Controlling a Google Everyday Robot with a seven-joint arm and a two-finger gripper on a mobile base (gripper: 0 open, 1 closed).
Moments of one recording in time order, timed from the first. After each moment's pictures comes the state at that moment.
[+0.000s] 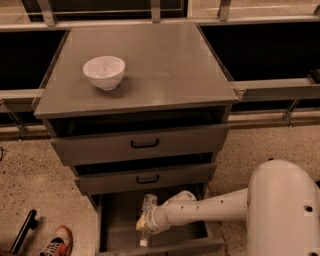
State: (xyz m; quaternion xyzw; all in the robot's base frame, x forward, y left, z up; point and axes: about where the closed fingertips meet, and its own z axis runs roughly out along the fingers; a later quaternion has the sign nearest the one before) arm 0.481 0.066 0.295 -0.95 0.02 -0.04 0.30
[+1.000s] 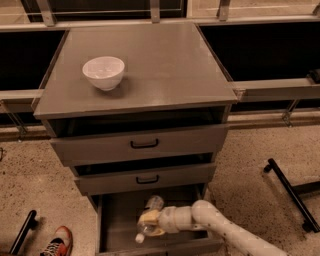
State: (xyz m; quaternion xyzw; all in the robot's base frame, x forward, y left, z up) arm 0.481 0.055 0.336 -0.84 0.17 0.04 0.52
